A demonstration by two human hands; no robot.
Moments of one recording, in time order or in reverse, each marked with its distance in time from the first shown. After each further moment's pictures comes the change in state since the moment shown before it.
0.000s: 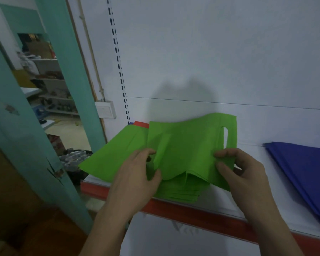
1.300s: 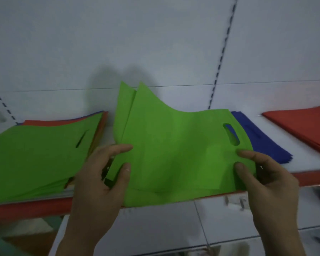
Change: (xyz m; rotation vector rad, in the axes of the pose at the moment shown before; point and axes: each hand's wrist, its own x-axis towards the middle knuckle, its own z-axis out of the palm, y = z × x) left_hand -0.055 0.164 0.075 -0.572 0.095 0.273; right_hand -0.095 0.003 -0.238 -0.067 0.584 -0.106
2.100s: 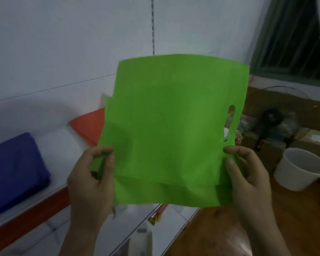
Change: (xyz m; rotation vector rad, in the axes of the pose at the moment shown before) left_hand -0.070 0.250 0.436 -0.383 -0.232 0.127; right_hand 0.070 0.004 -0.471 -0.350 0.466 -0.028
